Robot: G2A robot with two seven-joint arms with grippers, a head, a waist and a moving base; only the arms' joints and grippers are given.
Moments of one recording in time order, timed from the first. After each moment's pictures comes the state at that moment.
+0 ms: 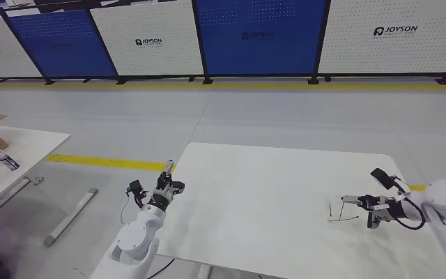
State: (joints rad) left arm 1.73 -1.15 -1.60 -1.80 -0.42 0.00 0.00; right arm -0.79 -0.89 1.04 -1.07 -0.04 0.20 1.35
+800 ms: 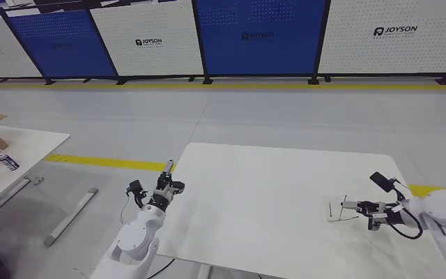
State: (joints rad) left arm 1.73 -1.15 -1.60 -1.80 -0.42 0.00 0.00; right arm -0.88 -0.87 1.08 -1.15 -0.10 0.12 1.26
